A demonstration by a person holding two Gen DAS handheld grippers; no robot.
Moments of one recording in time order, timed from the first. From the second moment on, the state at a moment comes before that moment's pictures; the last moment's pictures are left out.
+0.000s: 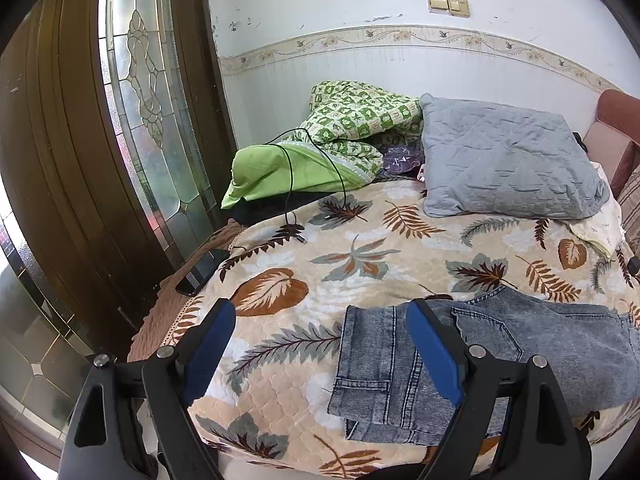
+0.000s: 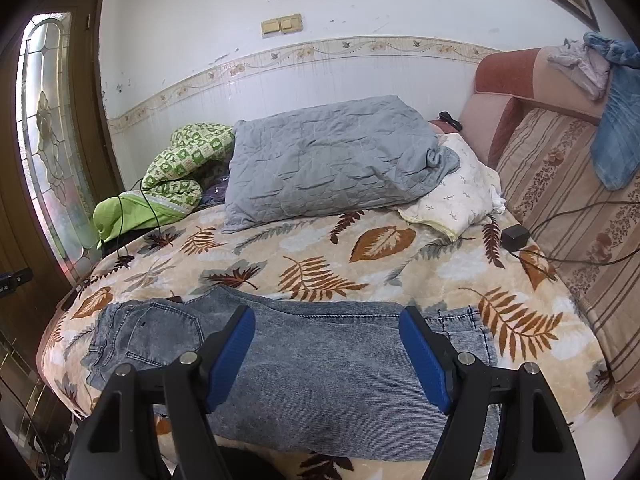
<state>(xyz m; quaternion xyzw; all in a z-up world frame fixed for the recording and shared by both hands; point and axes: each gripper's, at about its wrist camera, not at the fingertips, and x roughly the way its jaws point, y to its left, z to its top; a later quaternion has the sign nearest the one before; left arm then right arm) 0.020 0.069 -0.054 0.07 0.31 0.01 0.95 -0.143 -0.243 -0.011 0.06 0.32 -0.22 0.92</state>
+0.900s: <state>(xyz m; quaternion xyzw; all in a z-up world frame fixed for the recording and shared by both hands) 0.018 0.084 -0.052 0.06 0.30 0.02 0.95 -0.144 -0.239 -0.001 0.06 0.31 -0.22 0.92</state>
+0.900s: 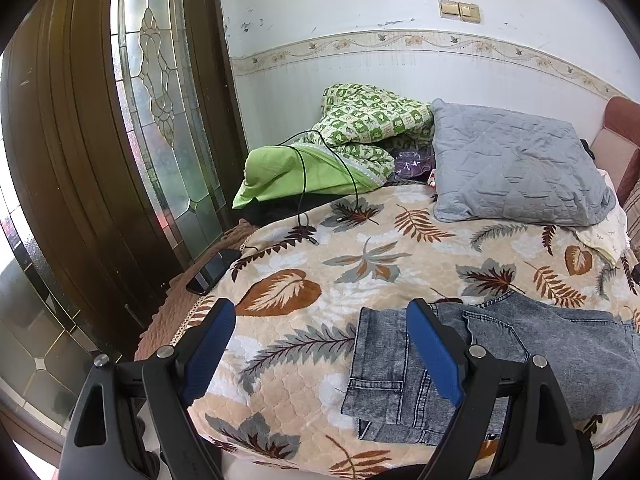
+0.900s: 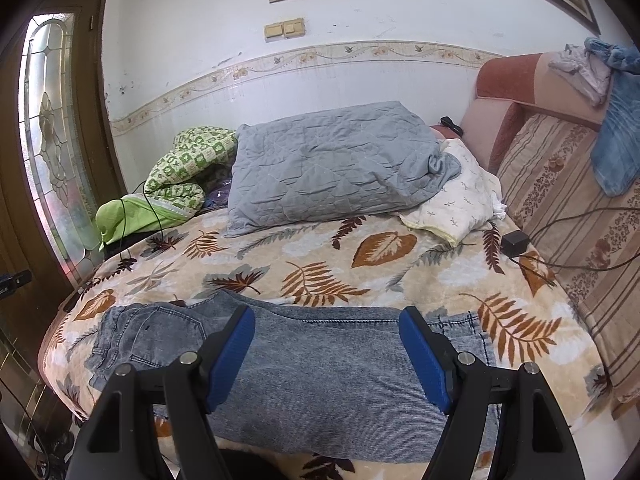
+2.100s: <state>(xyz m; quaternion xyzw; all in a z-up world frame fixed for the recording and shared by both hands) 0.032 -0.080 -0.105 0.19 0.37 -0.08 0.90 -0.157 -0.483 -0.124 0.21 0.46 -0.24 0.83</state>
